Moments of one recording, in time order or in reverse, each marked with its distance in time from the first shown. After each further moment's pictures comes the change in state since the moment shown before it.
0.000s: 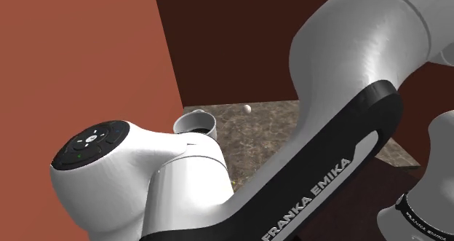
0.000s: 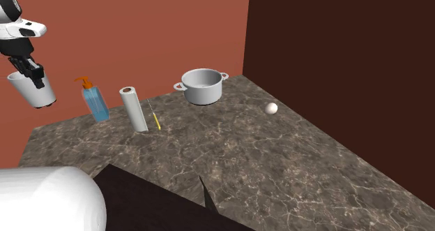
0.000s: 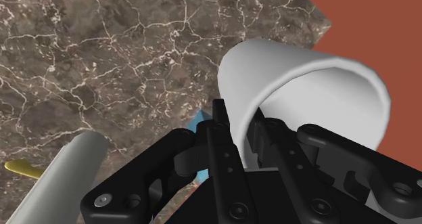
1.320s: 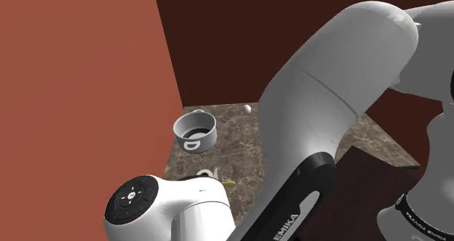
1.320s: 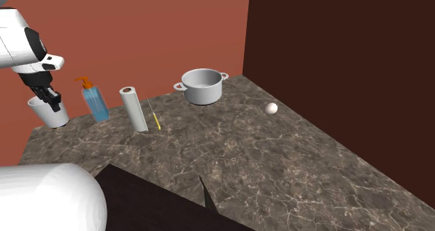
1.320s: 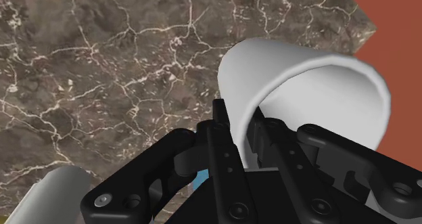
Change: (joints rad) arm 0.036 0.165 -0.050 -0.039 -0.070 0.198 0.030
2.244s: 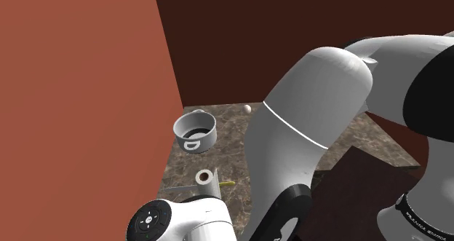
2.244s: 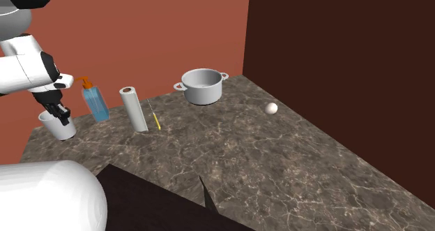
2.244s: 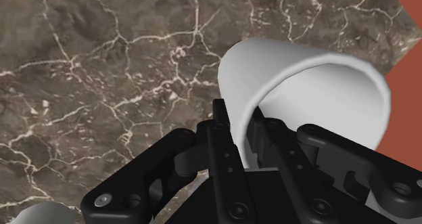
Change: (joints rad) arm 0.034 0.130 -0.044 0.016 -0.044 0.113 0.021
